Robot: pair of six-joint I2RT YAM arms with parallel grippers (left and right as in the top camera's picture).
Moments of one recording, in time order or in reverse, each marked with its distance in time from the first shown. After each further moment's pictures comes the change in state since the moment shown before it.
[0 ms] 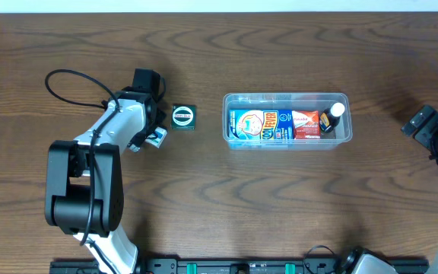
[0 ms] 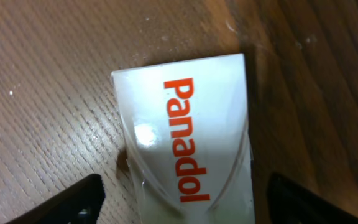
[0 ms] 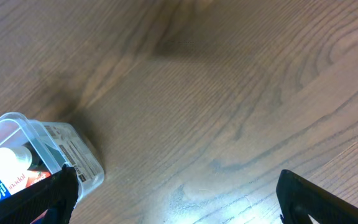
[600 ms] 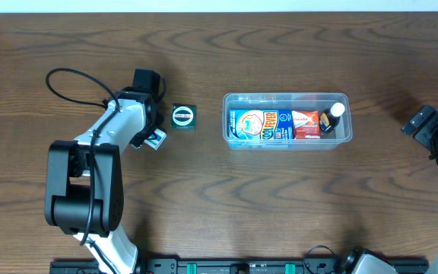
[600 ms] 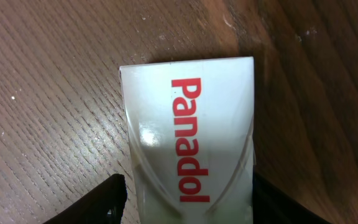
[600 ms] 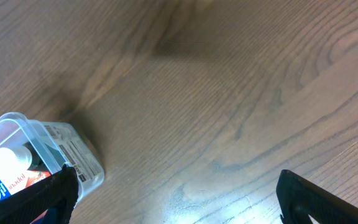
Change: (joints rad) left arm 0.000 0.000 0.000 -0.006 0.000 0.044; right arm 0.000 0.000 0.000 0.000 0.000 0.000
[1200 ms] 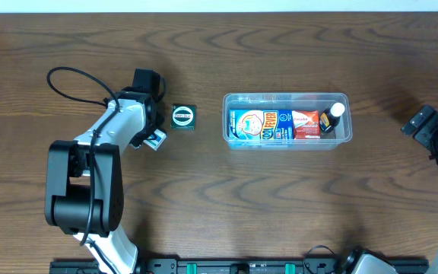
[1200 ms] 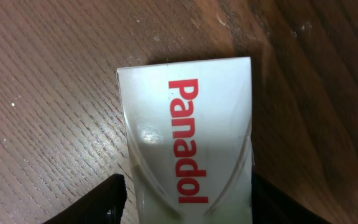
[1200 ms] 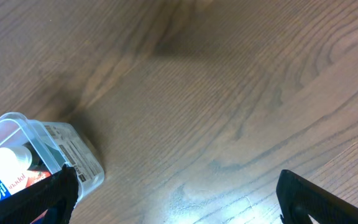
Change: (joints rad) left arm 0.000 0.000 0.000 0.001 0.000 0.040; right arm 0.000 0.000 0.000 0.000 0.000 0.000
